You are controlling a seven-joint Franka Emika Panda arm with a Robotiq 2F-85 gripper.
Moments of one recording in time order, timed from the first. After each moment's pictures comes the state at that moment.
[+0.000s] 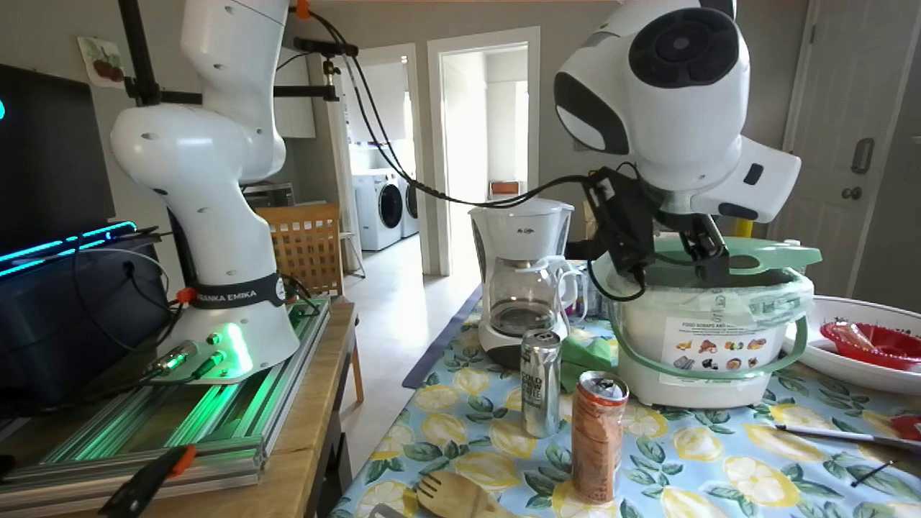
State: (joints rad) arm -0.30 0.43 -0.17 -1.91 1.28 2.18 -1.10
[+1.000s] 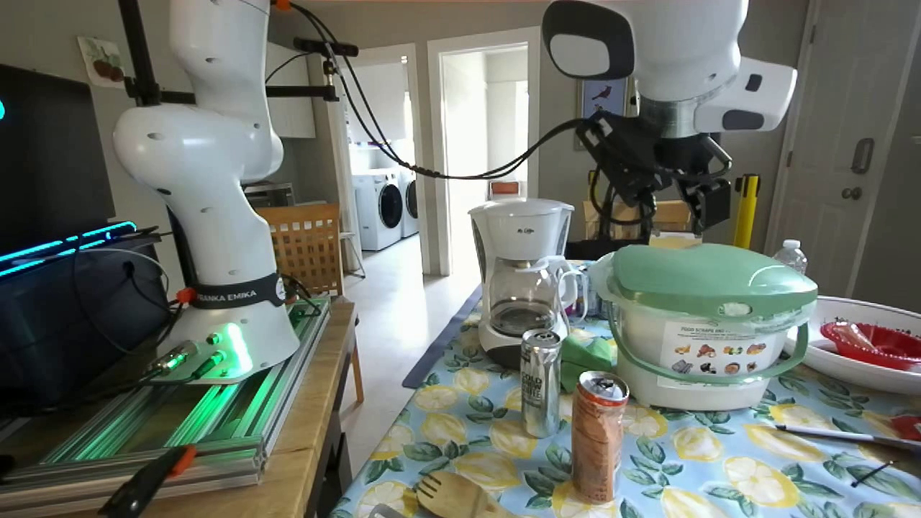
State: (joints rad) arm -0.25 0.30 -0.18 -1.93 1.02 2.23 -0.96
